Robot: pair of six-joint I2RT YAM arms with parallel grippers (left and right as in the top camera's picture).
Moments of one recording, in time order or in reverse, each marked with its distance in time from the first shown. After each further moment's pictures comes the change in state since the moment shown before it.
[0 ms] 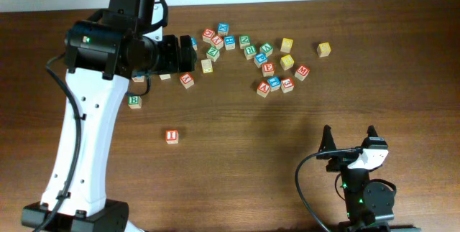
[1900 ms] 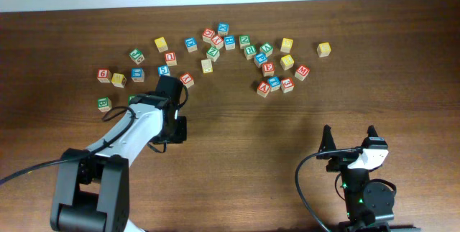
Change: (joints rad) left arm 0.007 0.017 -1.065 0.649 -0.154 0.037; right arm 0.000 0.000 0.000 0.000 0.000 0.000
